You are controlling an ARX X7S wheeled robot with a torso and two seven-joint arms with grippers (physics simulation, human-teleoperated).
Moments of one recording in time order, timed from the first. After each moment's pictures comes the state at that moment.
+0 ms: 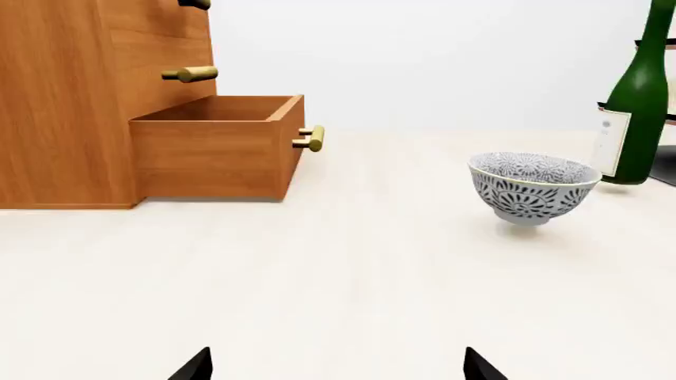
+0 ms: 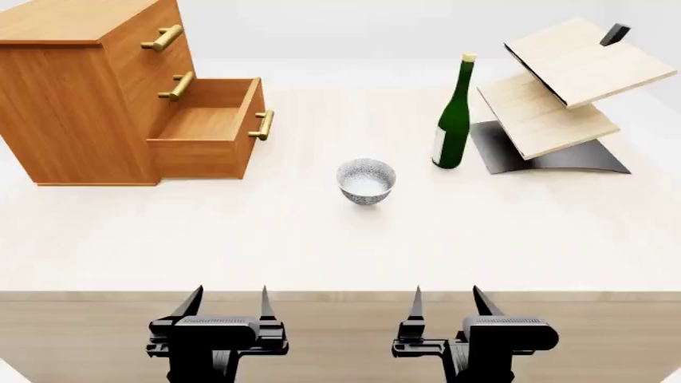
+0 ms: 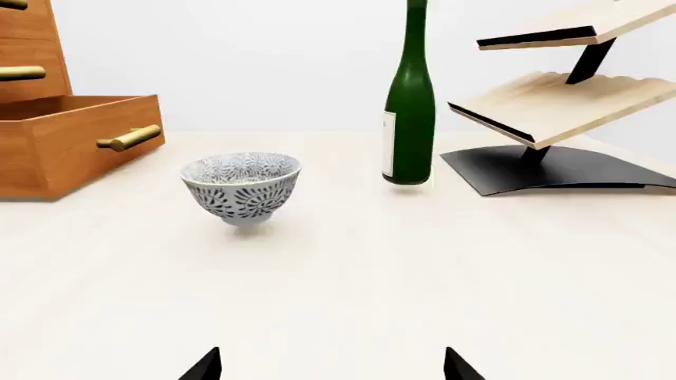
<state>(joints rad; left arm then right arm) 0.00 0.00 0.00 0.00 0.00 0.00 0.00 0.00 0.00 0.00 0.00 0.00 0.00 0.00</state>
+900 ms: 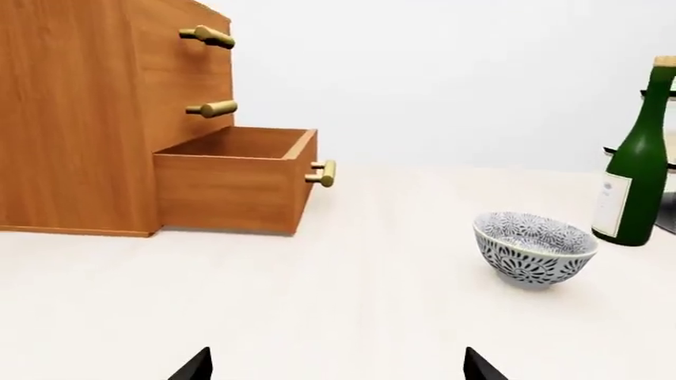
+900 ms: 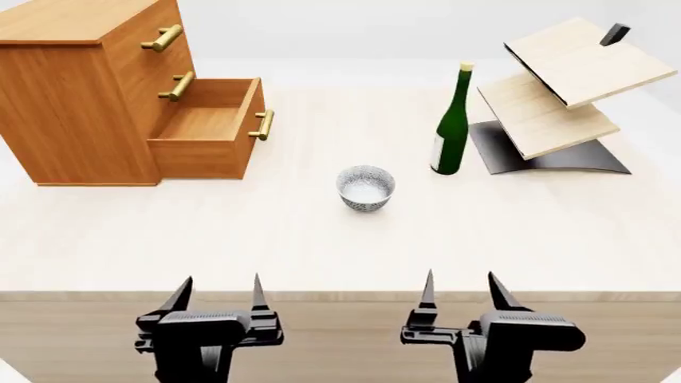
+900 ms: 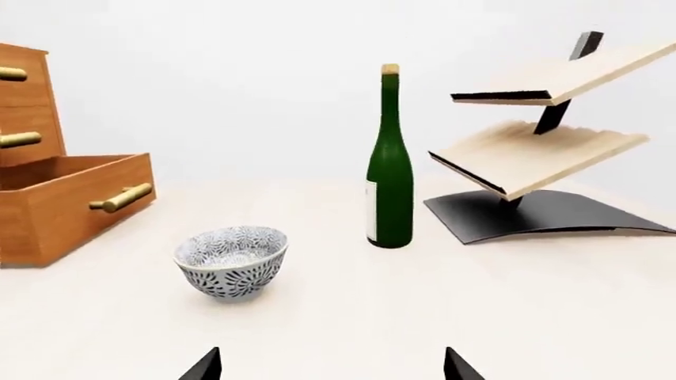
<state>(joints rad) 0.02 -0.08 0.08 0.11 -0.10 -0.03 -0.12 -0.01 0.08 -0.07 -0.10 0.10 -0.02 0.11</state>
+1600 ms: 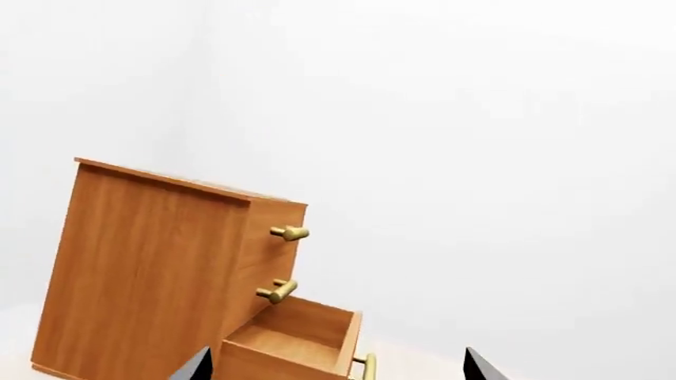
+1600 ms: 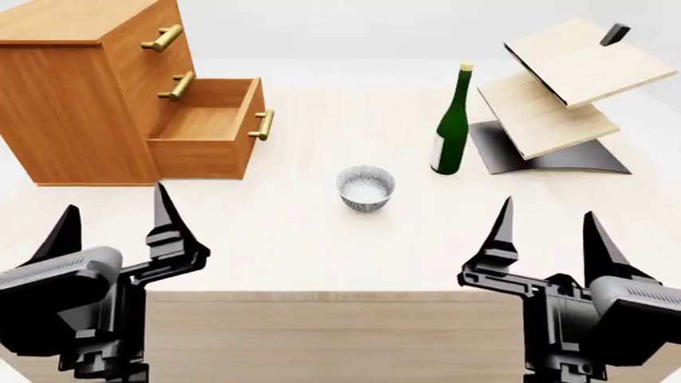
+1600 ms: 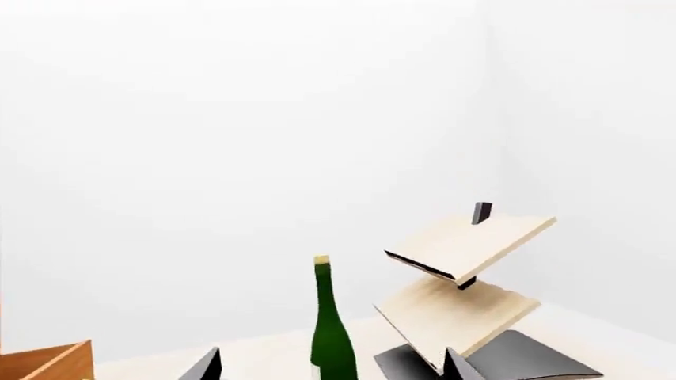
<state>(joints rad) -0.06 -0.14 -0.08 0.63 -0.32 -0.28 -0.27 0.02 0.14 0.03 -0.58 0.20 0.19 0.25</state>
